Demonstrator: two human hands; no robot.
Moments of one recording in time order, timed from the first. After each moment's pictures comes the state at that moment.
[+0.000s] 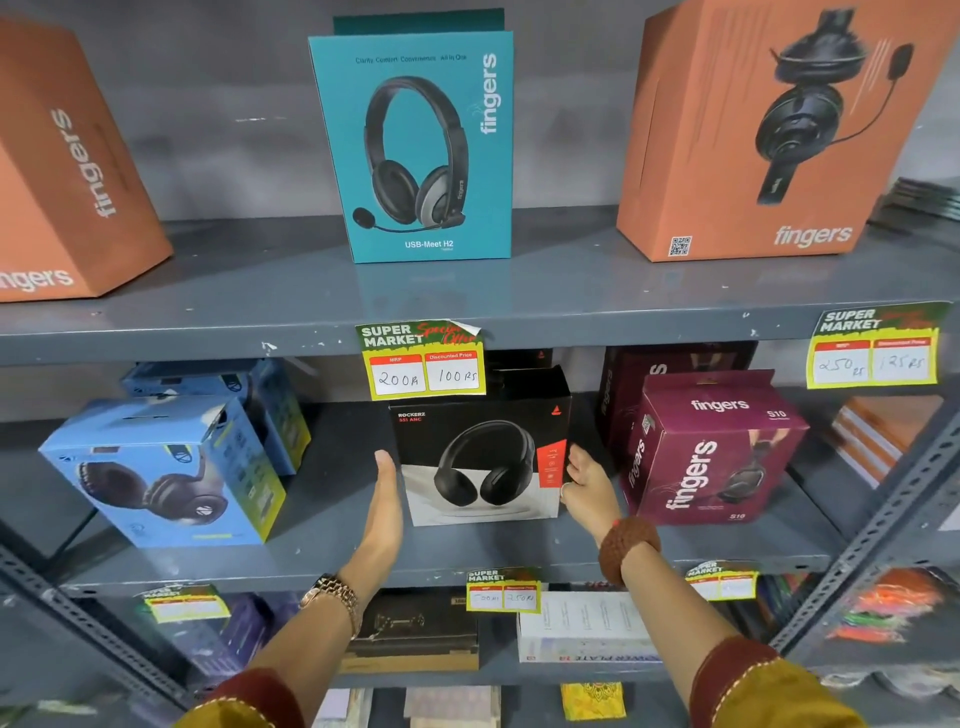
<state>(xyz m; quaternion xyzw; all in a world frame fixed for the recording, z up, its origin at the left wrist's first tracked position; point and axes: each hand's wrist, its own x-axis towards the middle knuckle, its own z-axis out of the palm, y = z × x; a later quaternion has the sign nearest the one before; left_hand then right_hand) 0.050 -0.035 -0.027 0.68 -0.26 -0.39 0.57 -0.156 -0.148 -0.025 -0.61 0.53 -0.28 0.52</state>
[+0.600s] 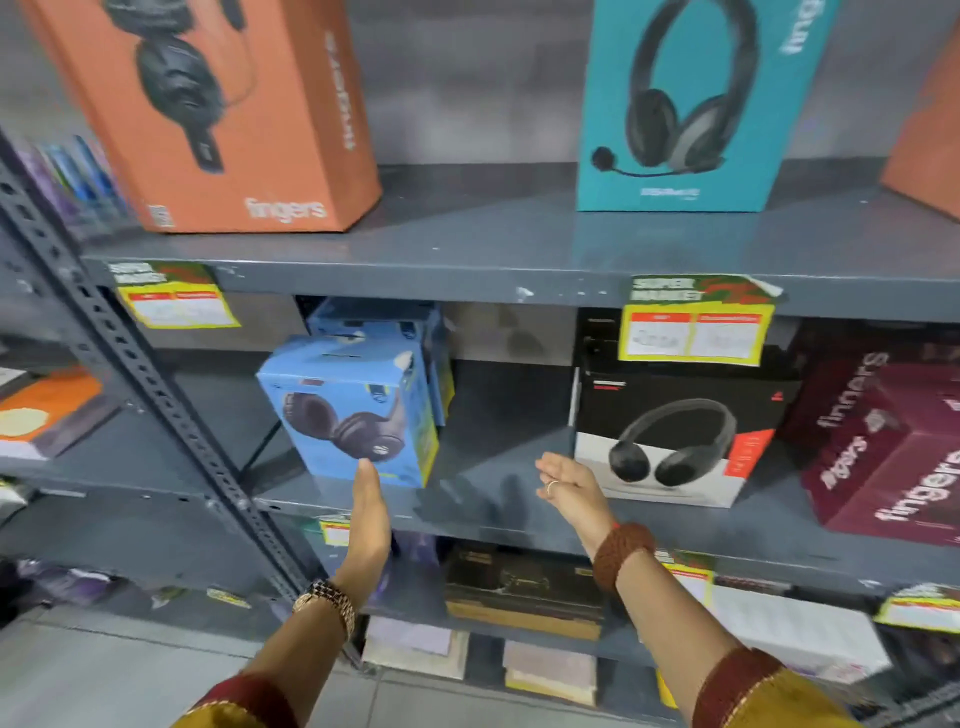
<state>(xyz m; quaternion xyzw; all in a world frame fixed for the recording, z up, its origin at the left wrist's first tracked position) 0.242 0.091 -0.111 0.69 -0.13 -0.33 0.63 0.030 -0.045 -0.054 -0.58 0.45 -0.23 0.63</state>
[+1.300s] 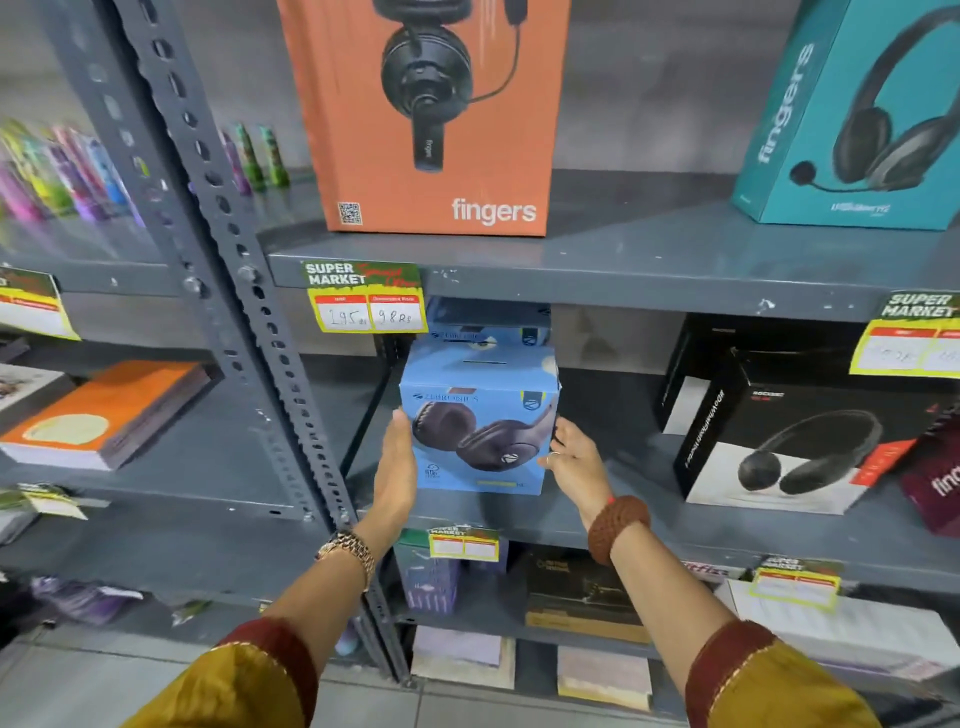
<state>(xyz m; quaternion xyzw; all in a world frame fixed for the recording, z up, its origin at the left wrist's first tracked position) 0.388 0.149 -0.027 0.70 -0.23 -0.33 0.59 0.213 0.039 -0.015 -0.61 0.43 -0.29 0.59</state>
